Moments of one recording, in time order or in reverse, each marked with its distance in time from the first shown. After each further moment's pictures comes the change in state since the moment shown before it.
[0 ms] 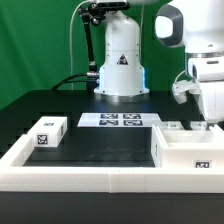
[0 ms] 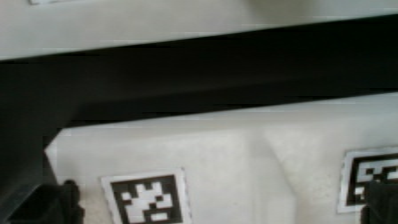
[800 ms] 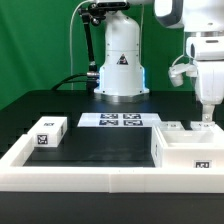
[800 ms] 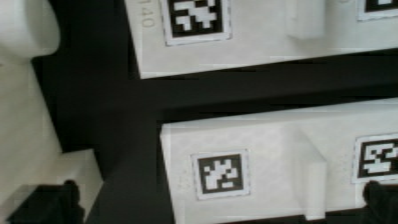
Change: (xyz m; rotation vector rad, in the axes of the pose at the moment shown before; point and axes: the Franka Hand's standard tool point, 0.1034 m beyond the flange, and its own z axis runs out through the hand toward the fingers) arm -0.009 0.022 -0.033 -0.027 -0.031 0.006
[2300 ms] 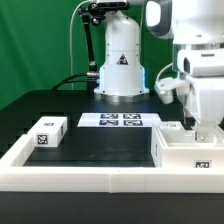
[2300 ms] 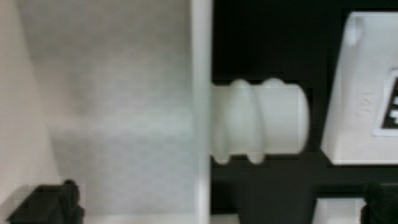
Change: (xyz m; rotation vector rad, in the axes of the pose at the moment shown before) arm -0.028 0.073 -0.002 -0.005 -0.028 -0.122
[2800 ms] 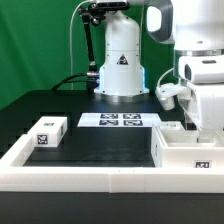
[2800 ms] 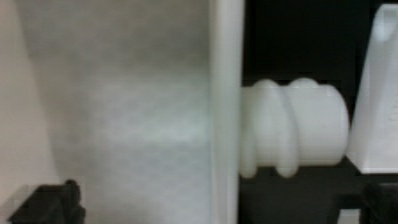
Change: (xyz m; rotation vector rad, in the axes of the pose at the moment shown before) arm -0.001 0.008 0.022 0.014 0.008 0.004
